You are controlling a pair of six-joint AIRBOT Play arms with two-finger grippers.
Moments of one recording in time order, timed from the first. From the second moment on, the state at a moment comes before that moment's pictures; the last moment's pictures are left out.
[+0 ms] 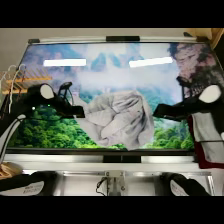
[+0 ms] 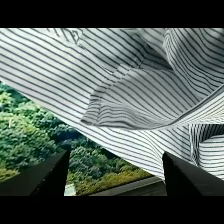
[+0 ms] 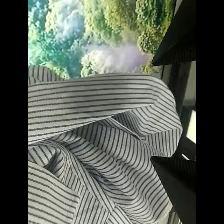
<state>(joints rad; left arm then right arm) -0.28 -1.39 1.12 1.22 -1.19 -1.61 0.01 -1.10 1.04 -1.21 1.37 1.54</state>
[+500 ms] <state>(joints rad) -0.34 -1.43 1.06 1.18 -0.93 -1.66 0.13 -1.36 0.99 -1.21 1.23 1.57</state>
